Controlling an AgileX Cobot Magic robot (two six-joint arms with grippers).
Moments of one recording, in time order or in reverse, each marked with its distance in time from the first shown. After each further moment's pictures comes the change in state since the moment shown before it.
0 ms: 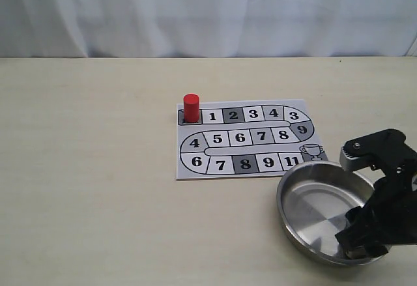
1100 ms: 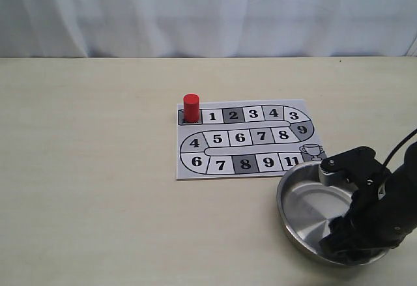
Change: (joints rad) left arm 0.000 0.000 0.000 0.000 0.000 0.000; right arm 0.000 0.252 0.000 -0.046 -0.164 0.004
